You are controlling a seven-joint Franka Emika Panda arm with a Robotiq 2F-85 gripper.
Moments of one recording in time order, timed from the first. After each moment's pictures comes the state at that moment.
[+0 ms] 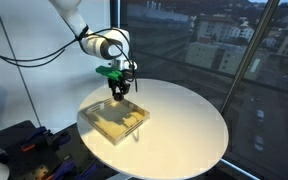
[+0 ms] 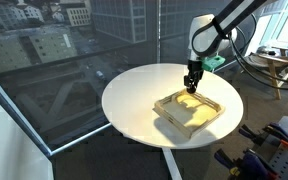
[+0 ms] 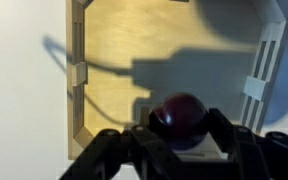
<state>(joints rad) -0.02 0.32 0.02 -2.17 -0.02 2.44 -0.04</state>
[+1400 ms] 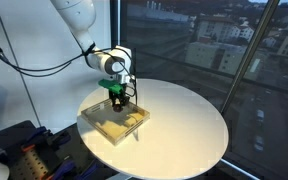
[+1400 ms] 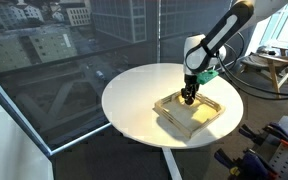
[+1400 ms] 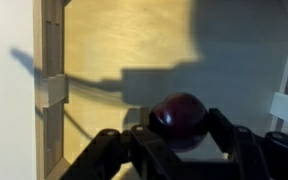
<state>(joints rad) -0.02 0.52 0.02 -2.09 -0.02 2.48 -0.04</state>
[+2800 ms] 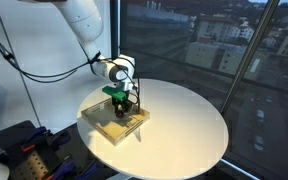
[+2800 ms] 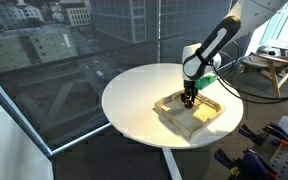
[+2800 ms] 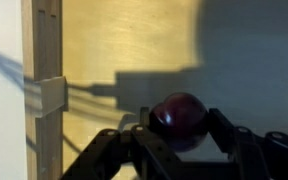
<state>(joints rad) -0.02 0.64 0.00 -2.01 -0.02 2.49 -0.04</state>
